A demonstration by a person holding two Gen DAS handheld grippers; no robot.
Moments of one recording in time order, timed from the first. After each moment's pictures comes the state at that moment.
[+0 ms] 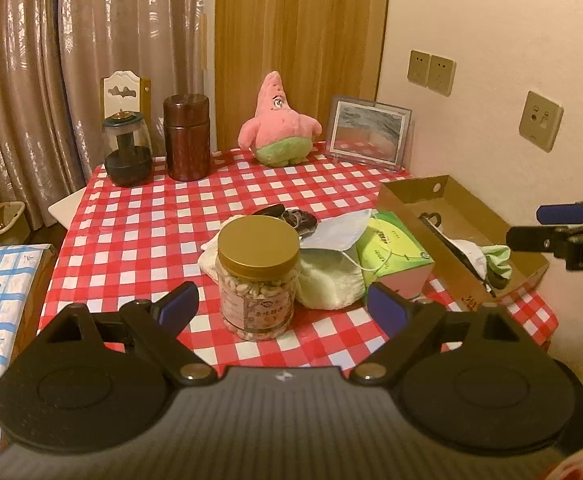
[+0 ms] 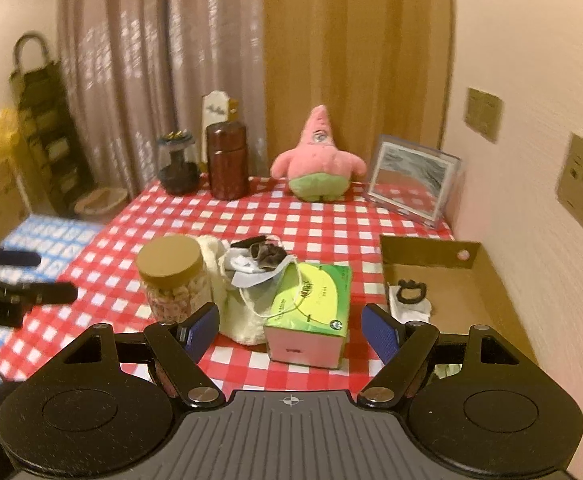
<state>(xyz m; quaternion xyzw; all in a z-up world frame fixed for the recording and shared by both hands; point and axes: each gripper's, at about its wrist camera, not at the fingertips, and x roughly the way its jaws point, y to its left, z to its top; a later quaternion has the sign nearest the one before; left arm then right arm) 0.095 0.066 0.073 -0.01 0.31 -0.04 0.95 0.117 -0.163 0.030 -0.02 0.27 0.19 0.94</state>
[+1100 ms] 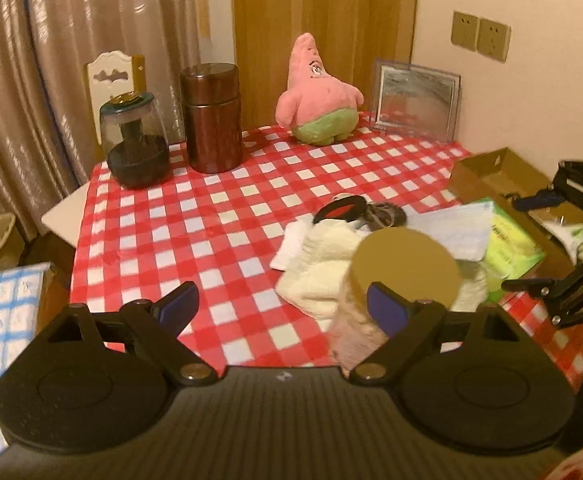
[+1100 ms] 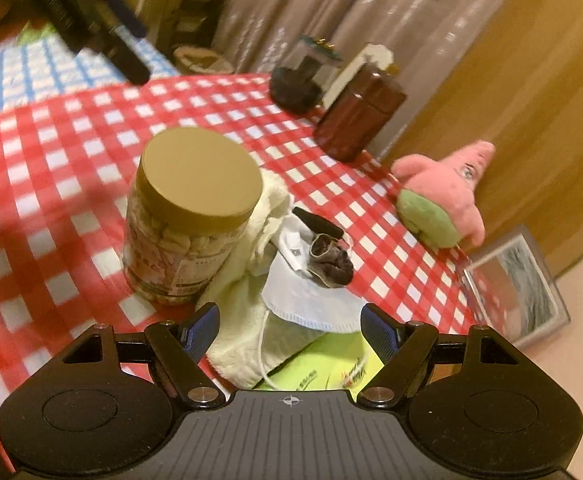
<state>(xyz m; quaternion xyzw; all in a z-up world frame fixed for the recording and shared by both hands) 0.231 0.186 0.027 0.05 0.36 -0.07 0.93 0.247 -0.038 -0.078 -0.35 0.25 0.32 0.85</state>
